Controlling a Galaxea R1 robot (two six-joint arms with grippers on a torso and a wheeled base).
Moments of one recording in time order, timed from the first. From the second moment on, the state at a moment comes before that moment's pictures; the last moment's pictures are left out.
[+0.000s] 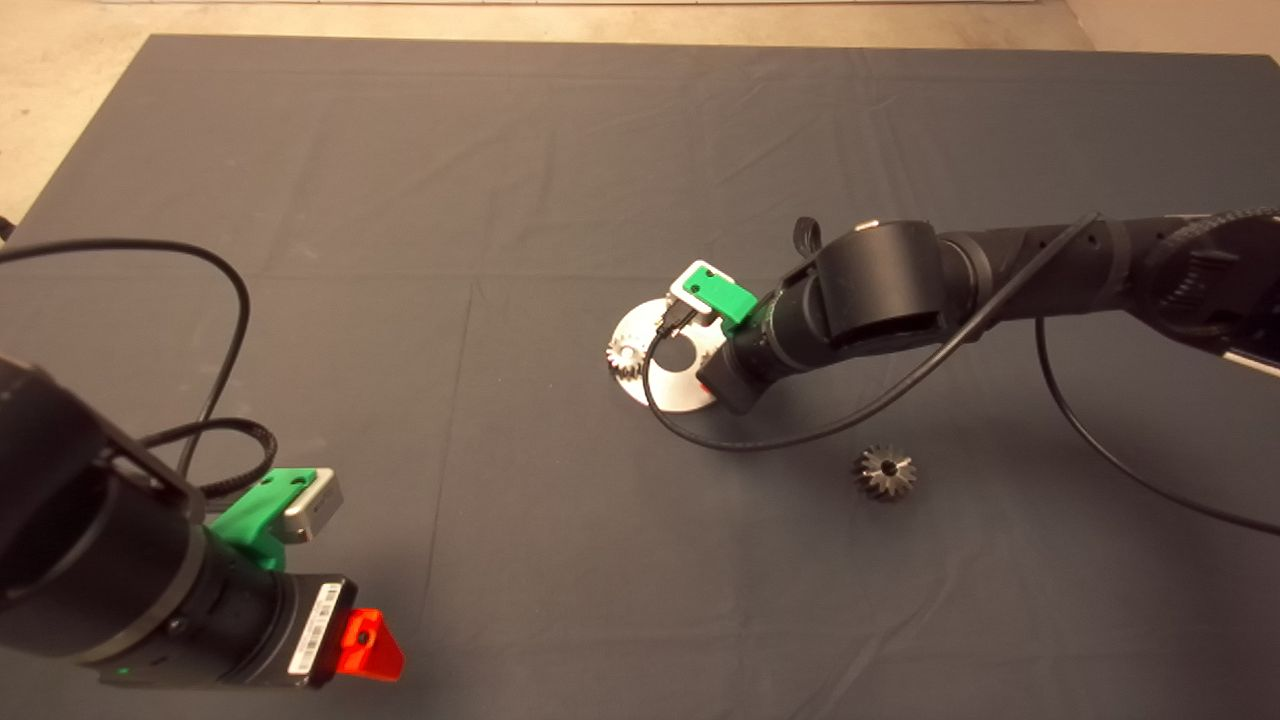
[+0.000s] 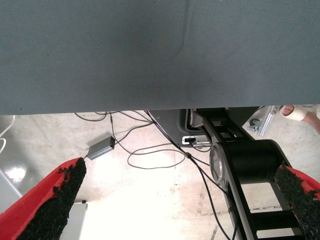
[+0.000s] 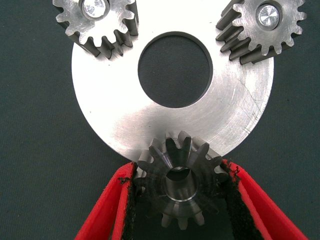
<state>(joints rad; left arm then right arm) -0.42 2.06 -0.38 0.08 1.48 -1.68 0.28 2.70 -1.01 -0.71 -1.44 0.90</state>
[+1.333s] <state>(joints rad) -0.42 2.06 -0.38 0.08 1.48 -1.68 0.27 2.69 -1.05 -0.71 -1.41 0.94</state>
